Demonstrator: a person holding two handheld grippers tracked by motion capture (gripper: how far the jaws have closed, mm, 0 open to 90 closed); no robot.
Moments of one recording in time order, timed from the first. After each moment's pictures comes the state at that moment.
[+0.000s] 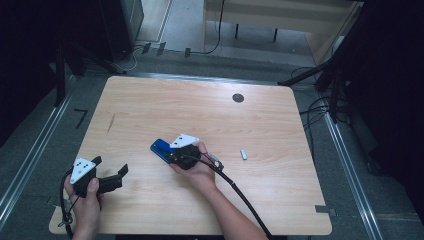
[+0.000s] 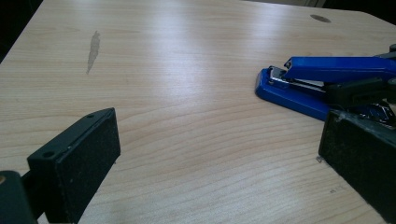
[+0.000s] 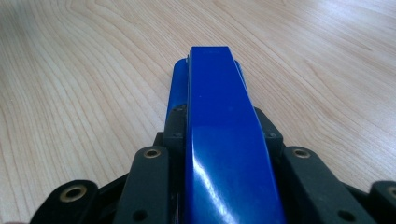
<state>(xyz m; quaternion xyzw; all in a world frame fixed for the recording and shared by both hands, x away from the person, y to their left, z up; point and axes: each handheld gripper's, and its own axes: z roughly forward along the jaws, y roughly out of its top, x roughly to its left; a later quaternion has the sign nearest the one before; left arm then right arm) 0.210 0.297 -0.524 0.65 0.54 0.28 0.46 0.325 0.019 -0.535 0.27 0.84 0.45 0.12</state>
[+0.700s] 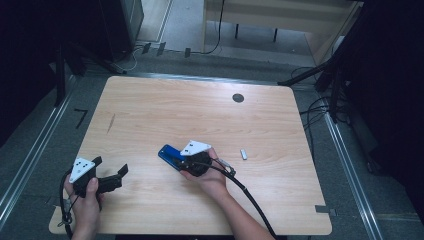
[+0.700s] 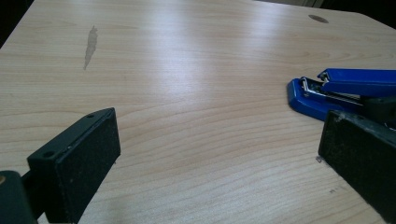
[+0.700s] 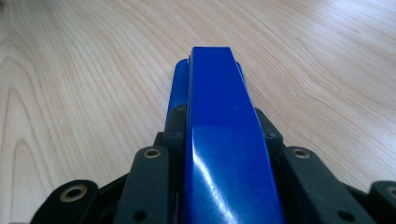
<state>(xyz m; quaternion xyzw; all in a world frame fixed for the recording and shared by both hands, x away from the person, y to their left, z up) 0.211 0.299 -0.524 0.64 0.55 0.27 0.46 0.308 -0.015 -0.537 0.24 0.85 0.45 0.12</state>
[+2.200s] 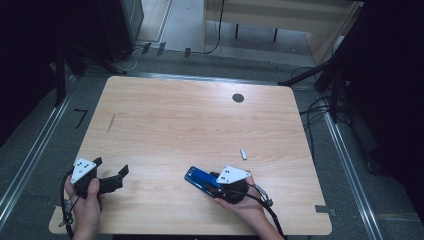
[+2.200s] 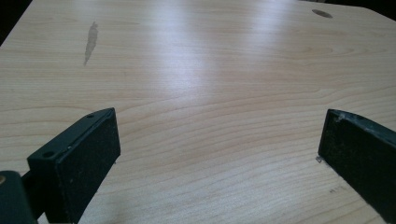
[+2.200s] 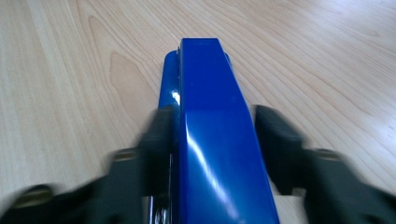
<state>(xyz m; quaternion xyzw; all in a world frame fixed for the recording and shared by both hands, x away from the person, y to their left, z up) 0.209 0.296 -0.524 0.65 0.55 0.27 0.45 0.237 -0.117 -0.538 0.24 0.86 0.44 0.13</state>
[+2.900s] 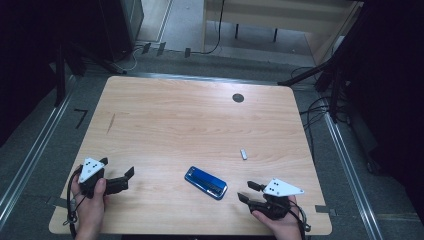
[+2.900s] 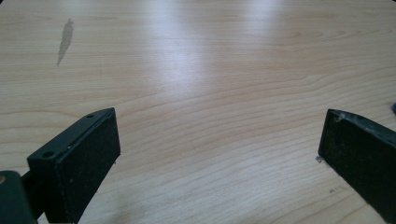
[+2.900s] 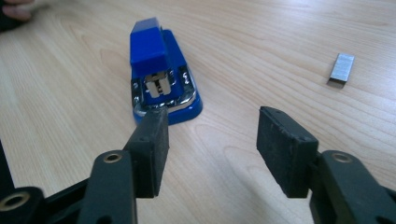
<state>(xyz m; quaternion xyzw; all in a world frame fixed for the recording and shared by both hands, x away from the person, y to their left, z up) 0.211 0.279 -0.523 0.68 0.53 0.27 0.43 0.195 -0.221 -0.529 0.35 0.79 0.48 0.11</state>
